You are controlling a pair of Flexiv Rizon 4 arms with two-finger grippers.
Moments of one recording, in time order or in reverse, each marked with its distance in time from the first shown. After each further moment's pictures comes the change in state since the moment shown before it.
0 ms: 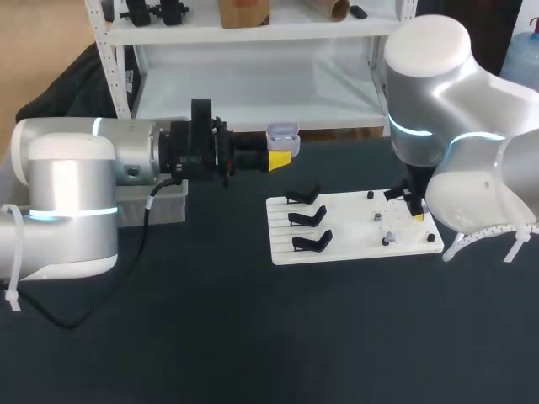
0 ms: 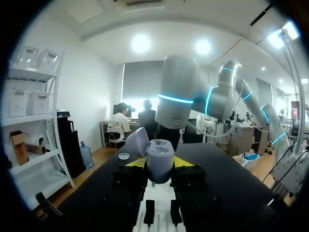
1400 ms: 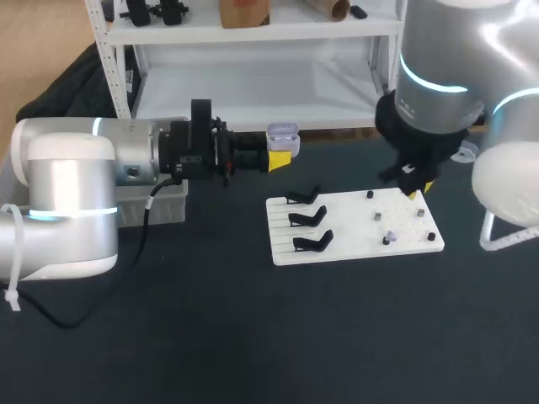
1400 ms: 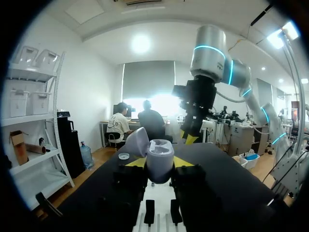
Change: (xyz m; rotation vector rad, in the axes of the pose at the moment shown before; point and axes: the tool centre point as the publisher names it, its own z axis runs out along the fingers) left arm 0.000 0.000 0.000 0.000 0.000 0.000; right arm 0.049 0.041 -0.162 -0.108 -0.149 -0.356
